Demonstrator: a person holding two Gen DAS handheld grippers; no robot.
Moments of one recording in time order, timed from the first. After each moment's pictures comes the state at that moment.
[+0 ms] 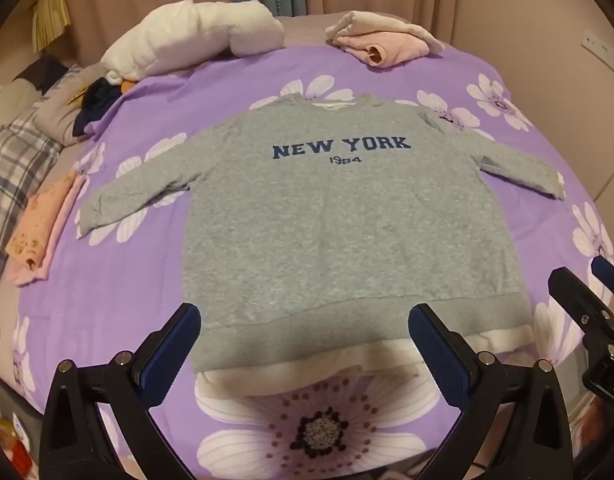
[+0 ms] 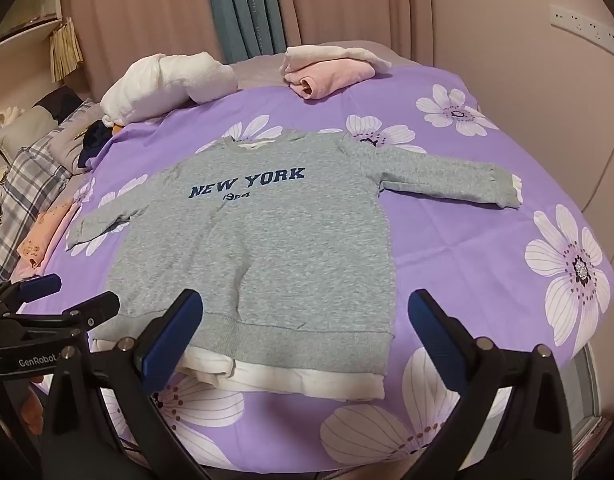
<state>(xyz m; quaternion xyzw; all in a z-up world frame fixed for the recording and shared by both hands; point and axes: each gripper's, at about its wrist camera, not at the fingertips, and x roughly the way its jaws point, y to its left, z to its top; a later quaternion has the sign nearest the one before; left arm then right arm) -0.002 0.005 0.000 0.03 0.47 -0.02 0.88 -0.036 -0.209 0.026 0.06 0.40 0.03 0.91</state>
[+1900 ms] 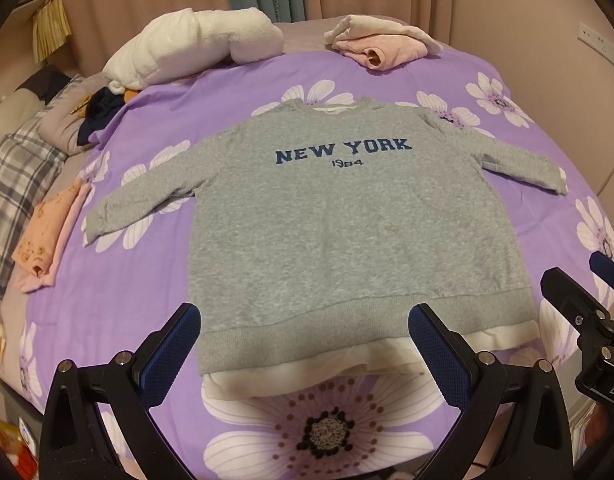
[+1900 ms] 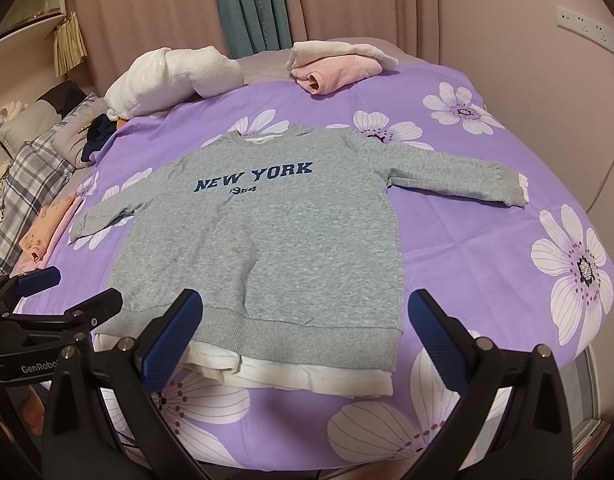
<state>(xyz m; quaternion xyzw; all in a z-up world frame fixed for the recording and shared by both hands) -0.007 0.001 0.001 0.05 0.46 -0.02 0.88 -0.042 -0.192 0.021 0.06 0.41 0.03 0.91</state>
